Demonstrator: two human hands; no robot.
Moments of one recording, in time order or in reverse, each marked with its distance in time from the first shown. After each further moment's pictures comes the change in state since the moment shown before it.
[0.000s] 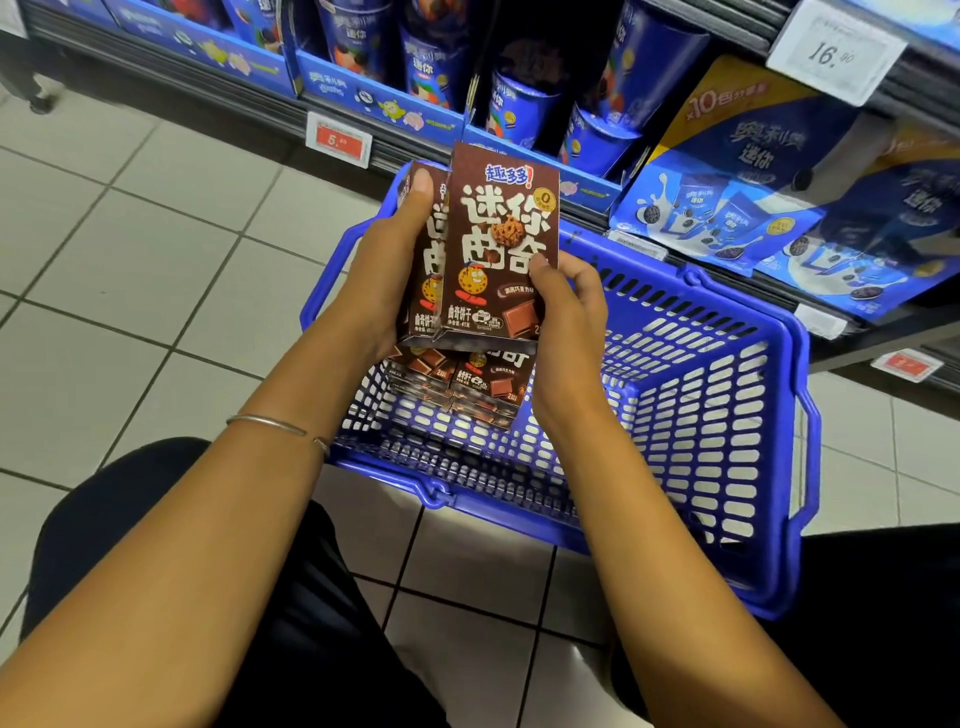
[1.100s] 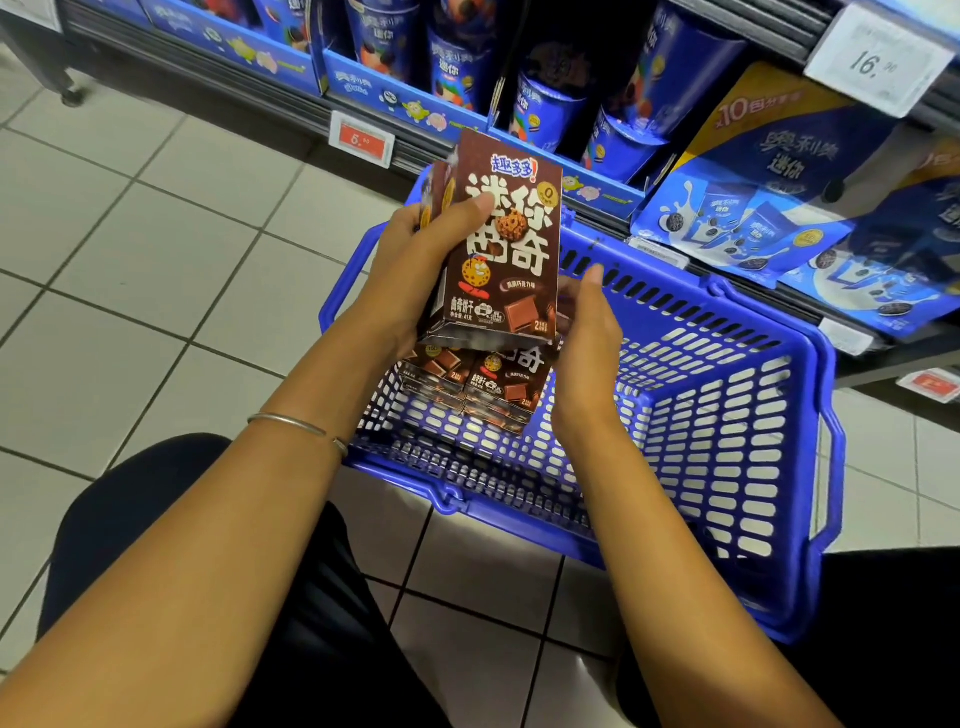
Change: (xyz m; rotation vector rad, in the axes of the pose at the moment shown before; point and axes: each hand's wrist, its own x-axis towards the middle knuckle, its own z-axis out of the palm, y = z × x) left_hand 0.007 -0.003 -0.003 -0.045 -0.017 0.079; right_hand 0.016 0.026 -0.012 -0.229 0.053 -0.057
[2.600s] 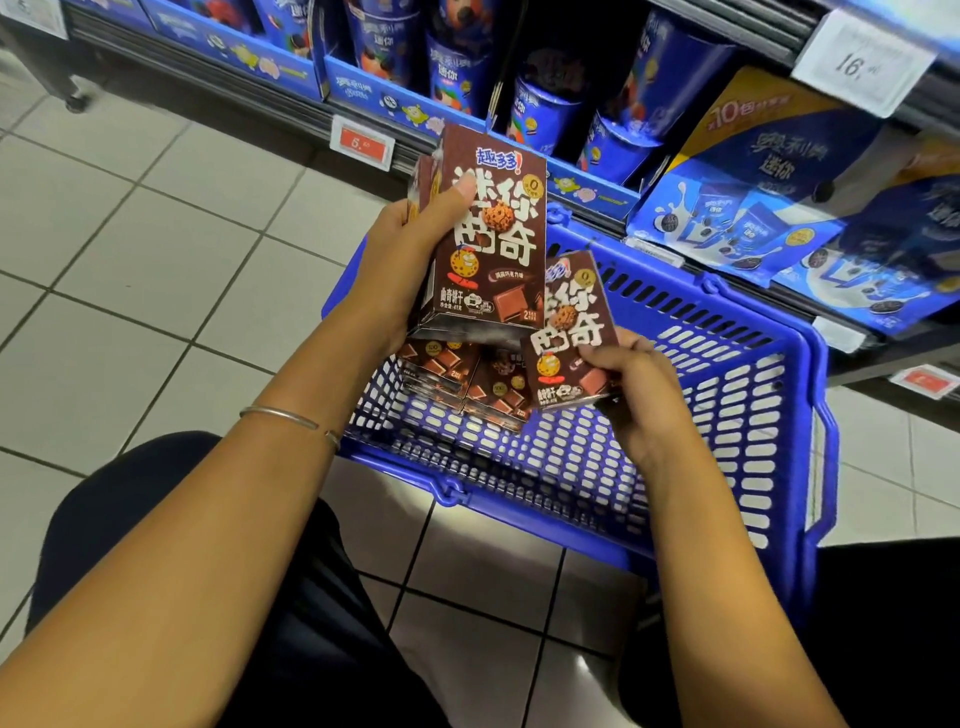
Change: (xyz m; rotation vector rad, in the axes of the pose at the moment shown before) left_hand -0.006 0.004 -0.006 0.006 -0.022 0.047; right_hand 0.013 0.006 -0.074 0.070 -0.117 0.355
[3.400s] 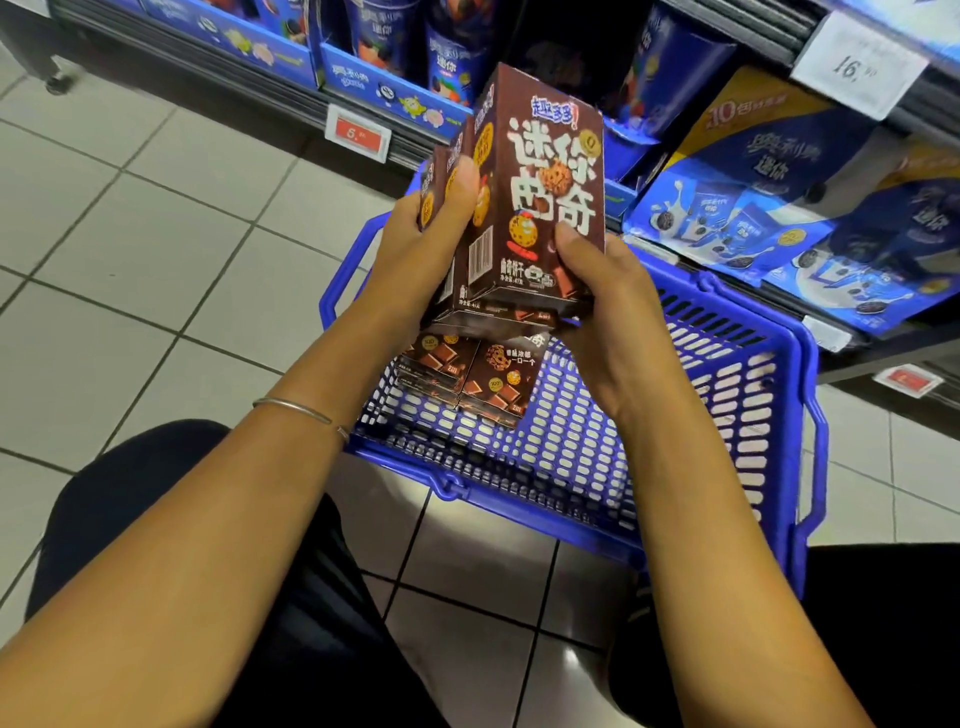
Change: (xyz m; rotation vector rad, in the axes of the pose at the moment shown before) left_hand 0.006 -0.011 0.005 0.078 0.030 0.044; right_hand -0.043 -0.053 0.070 -0.013 -0.193 -0.230
